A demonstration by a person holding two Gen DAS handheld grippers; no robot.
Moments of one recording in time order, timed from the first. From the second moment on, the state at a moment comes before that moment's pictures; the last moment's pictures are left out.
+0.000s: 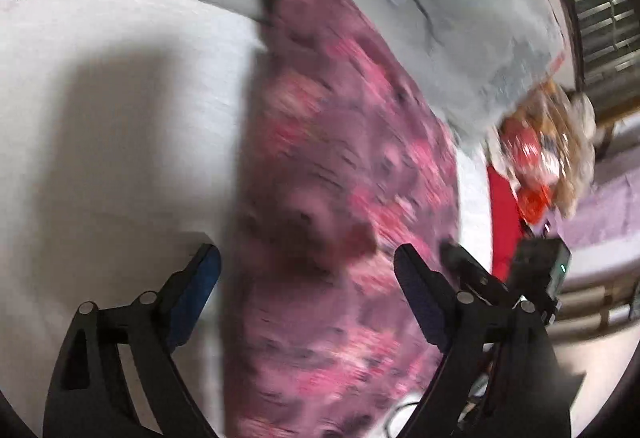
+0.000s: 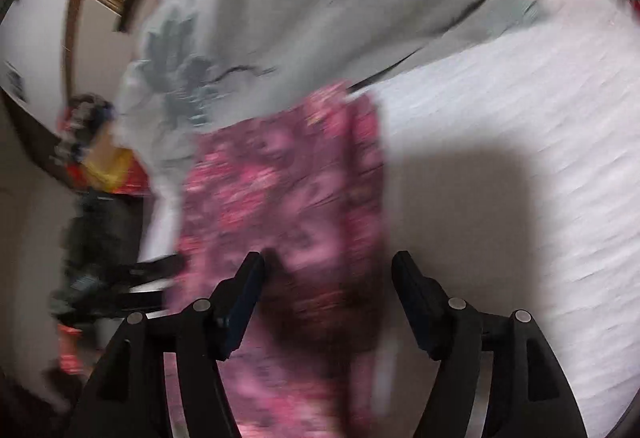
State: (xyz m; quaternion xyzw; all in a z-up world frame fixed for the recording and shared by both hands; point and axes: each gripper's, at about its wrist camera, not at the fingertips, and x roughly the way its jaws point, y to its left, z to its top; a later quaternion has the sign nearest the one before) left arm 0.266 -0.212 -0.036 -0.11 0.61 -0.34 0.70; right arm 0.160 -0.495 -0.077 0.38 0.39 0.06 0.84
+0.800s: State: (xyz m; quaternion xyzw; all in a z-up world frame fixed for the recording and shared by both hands) left arm 0.166 -0.092 0.031 -0.09 0.55 -0.29 0.78; right arm 0.085 -0.351 0.022 0.22 0.38 0.04 0.90
